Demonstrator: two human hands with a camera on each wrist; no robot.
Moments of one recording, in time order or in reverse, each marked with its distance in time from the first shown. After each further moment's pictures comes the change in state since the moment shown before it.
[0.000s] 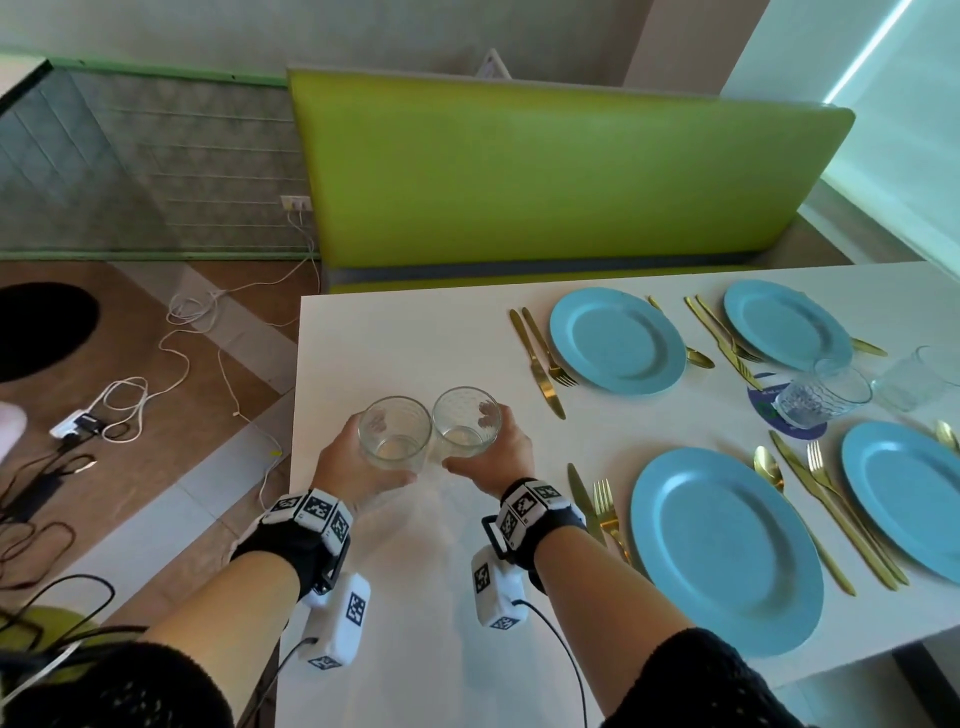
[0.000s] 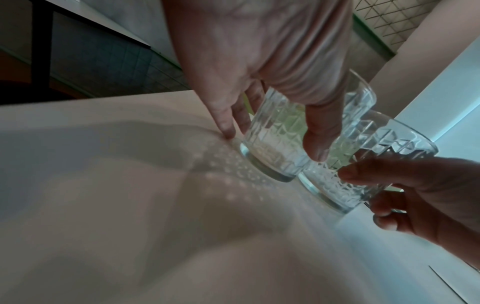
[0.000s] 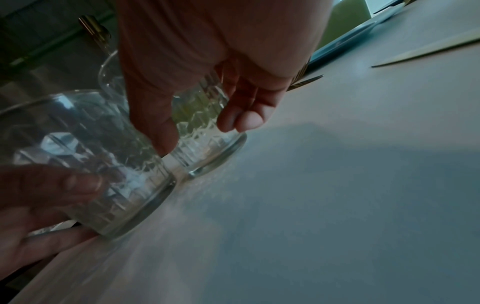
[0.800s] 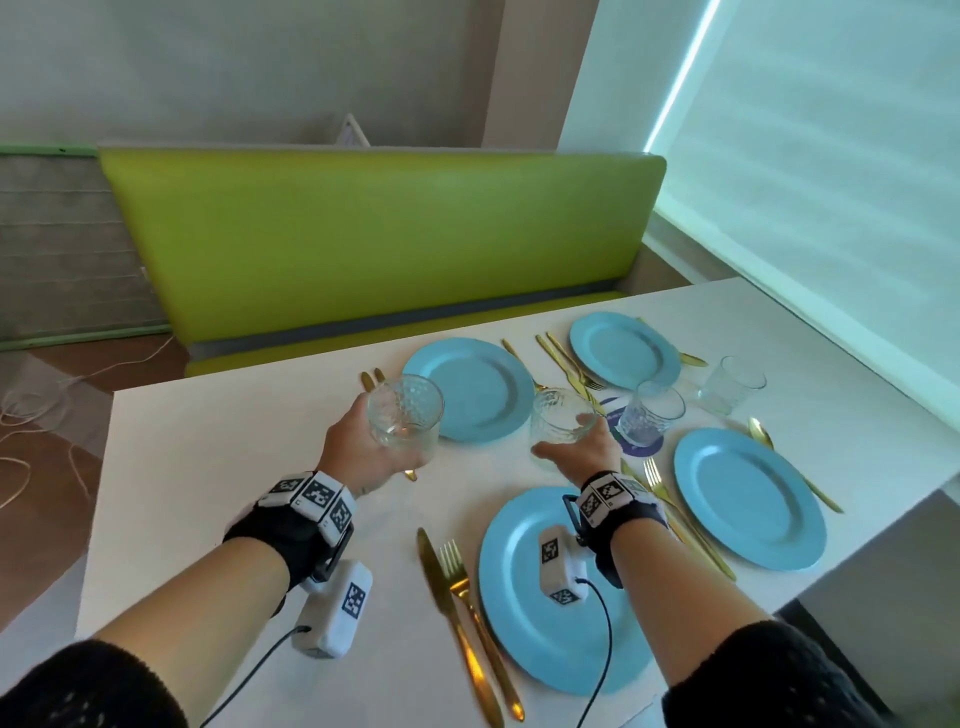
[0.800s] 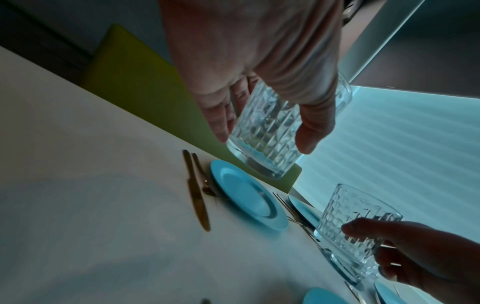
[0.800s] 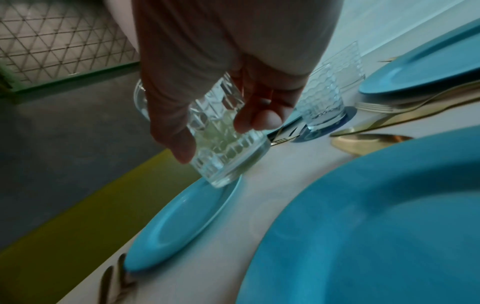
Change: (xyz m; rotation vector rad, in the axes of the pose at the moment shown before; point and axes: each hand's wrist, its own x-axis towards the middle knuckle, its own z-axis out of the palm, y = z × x) left_hand 0.009 0.173 0.123 0.016 -0.107 0.260; right_hand 0.029 0.104 -0.245 0.048 0.443 0.310
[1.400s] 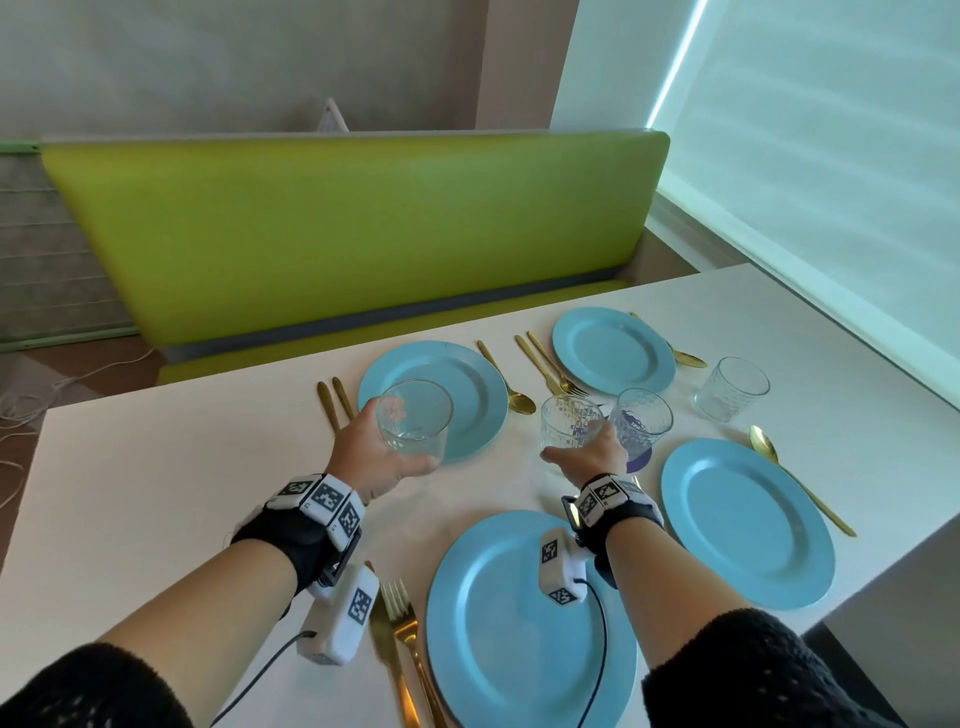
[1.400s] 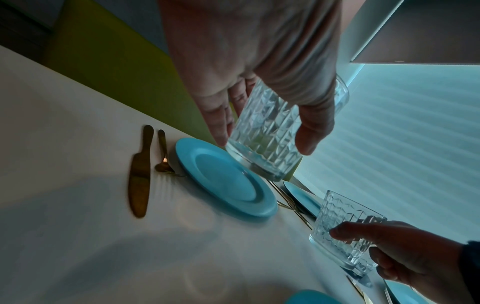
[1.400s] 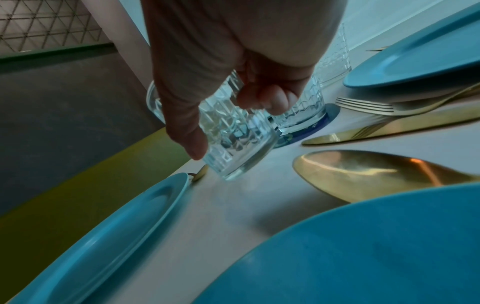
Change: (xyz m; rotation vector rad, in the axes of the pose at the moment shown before) left_hand 0.040 0.028 0.073 0.071 -0.030 -0.025; right_hand 0.083 0.037 -0.017 0.010 -0.014 0.110
